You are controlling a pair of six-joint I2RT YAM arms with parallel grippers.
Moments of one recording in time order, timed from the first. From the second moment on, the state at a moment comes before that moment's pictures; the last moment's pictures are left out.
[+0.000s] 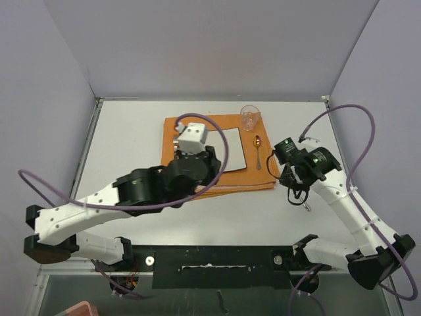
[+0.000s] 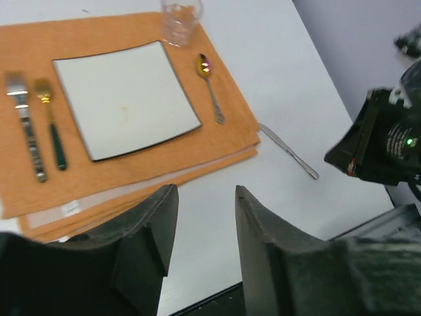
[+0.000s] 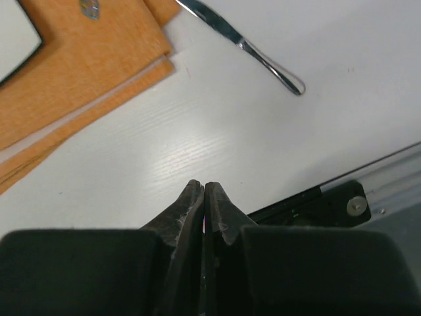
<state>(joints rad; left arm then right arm) -1.31 1.34 1.49 -0.64 -0.72 -0.67 0.53 1.11 1.29 -1.37 0.47 0.85</state>
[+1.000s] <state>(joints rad) -0.96 1.07 1.41 -1.05 -0.66 -0.39 0.23 1.78 1.18 -1.38 0.43 1.45</state>
